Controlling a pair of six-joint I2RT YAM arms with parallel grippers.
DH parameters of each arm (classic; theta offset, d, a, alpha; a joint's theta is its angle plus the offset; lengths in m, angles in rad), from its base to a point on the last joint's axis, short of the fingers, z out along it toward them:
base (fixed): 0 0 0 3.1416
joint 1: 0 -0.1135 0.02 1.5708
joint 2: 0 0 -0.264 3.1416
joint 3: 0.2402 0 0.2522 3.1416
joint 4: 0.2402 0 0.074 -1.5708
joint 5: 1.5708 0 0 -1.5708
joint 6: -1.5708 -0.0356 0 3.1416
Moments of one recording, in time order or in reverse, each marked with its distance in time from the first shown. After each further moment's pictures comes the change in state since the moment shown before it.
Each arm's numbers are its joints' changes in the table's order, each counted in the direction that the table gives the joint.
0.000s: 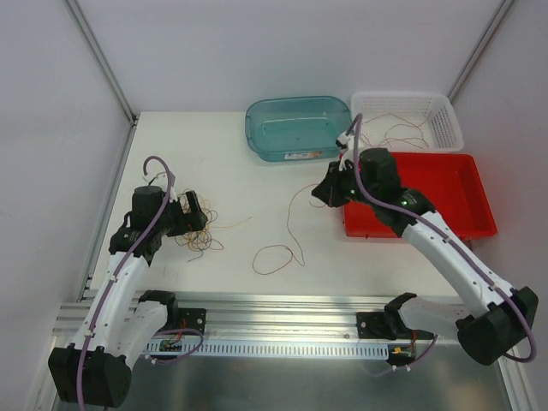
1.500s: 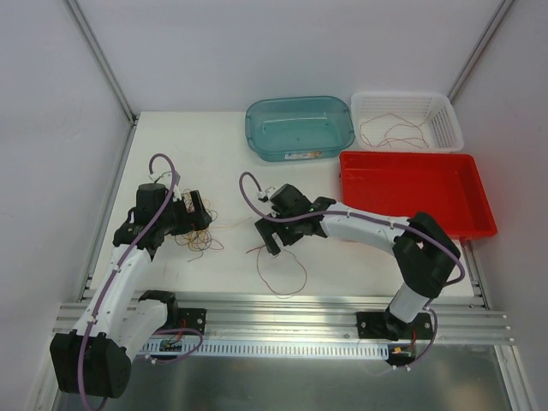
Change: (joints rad) left arm 0.000 0.070 -0.005 -0.045 0.056 0.000; right arm -0.365 0.555 -0.053 0.030 0.222 0.090
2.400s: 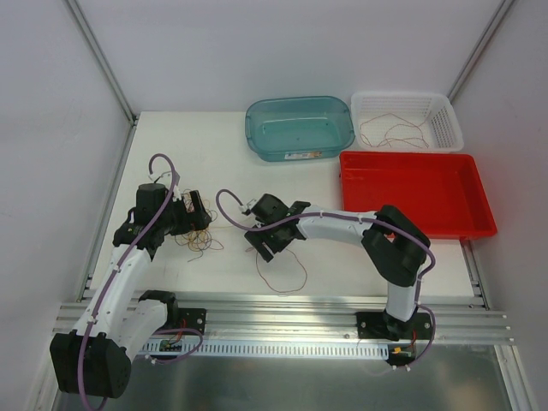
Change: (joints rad) left arm 0.000 0.000 0.000 0.000 -0.008 0.000; right arm -0.089 0.205 0.119 0.039 0.041 0.080
